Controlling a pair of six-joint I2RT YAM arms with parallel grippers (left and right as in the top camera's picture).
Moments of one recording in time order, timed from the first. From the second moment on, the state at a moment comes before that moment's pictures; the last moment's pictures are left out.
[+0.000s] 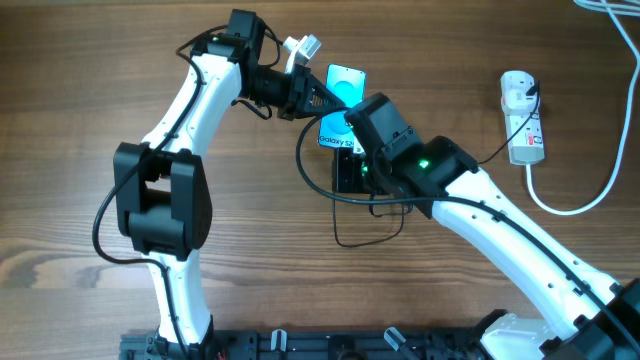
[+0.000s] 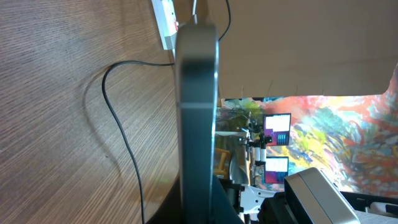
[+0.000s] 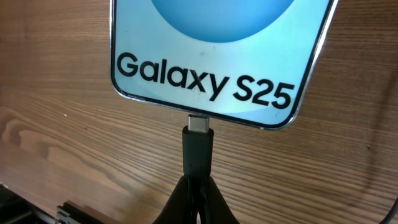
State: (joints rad) left arm -0.22 2.14 1.80 -1.05 1.25 -0.02; right arm 0.66 1.50 1.26 -0.80 -0.18 0.66
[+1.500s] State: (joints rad) left arm -0.22 2.14 1.80 -1.03 1.20 -0.02; right arm 0.66 1.54 1.26 -0.79 -0.22 0.66
